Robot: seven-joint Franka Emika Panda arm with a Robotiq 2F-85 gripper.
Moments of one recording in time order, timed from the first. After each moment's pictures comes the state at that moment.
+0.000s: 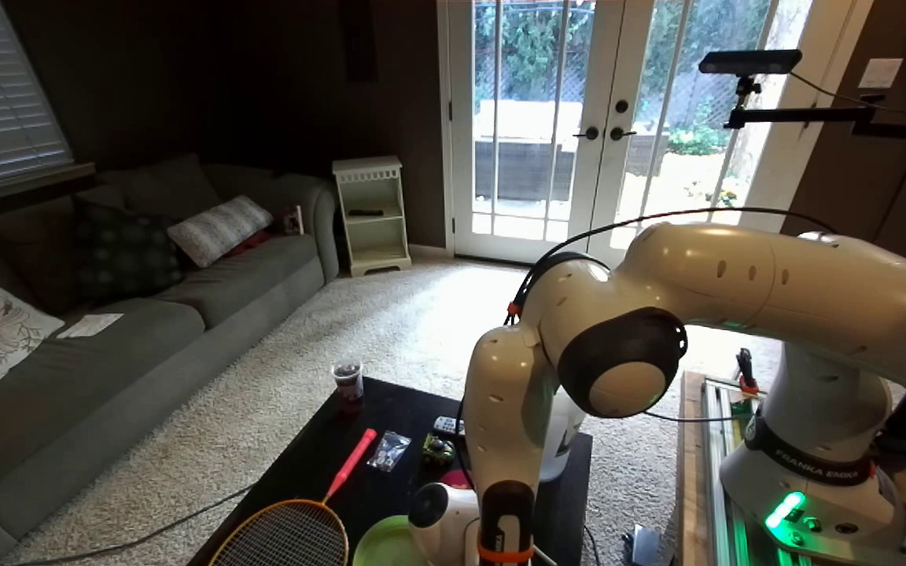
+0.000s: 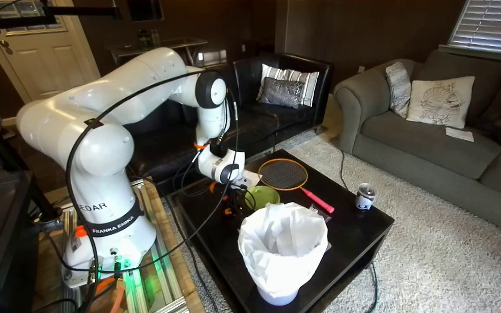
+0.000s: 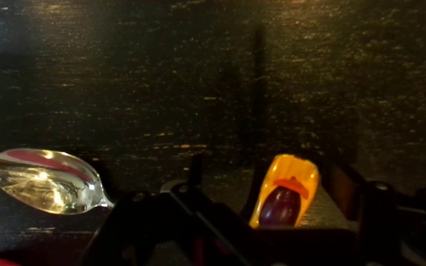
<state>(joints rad) 0.51 1.32 -0.03 -1.77 0.06 2.85 0.36</state>
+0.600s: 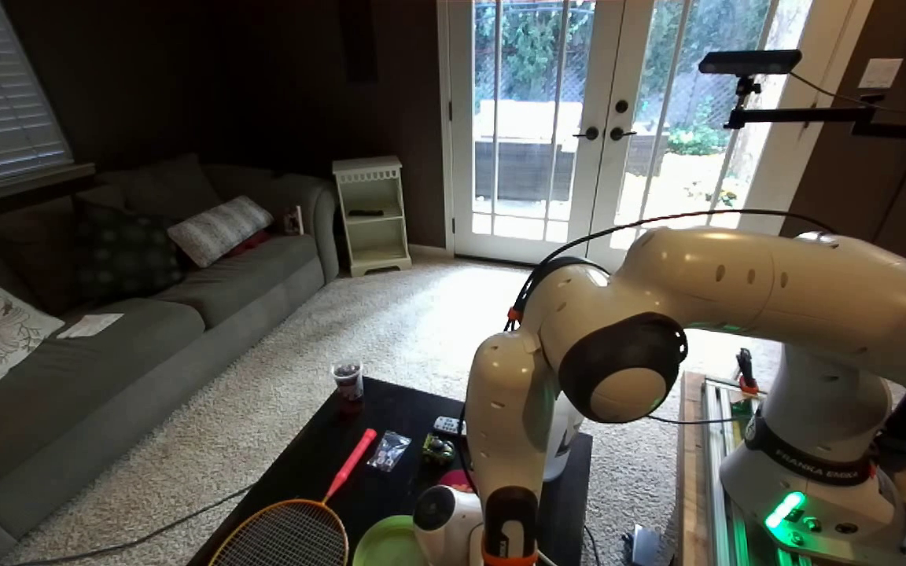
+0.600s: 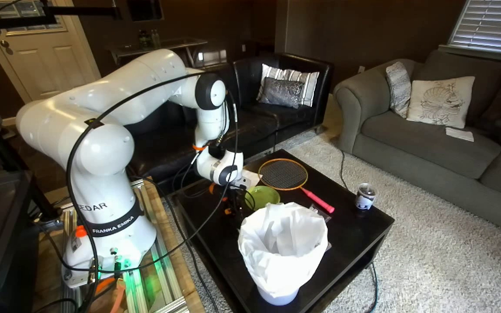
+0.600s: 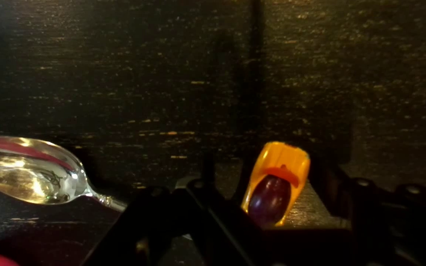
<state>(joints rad) 0.51 1.33 -0.02 -1.78 0.06 2.93 0.36</state>
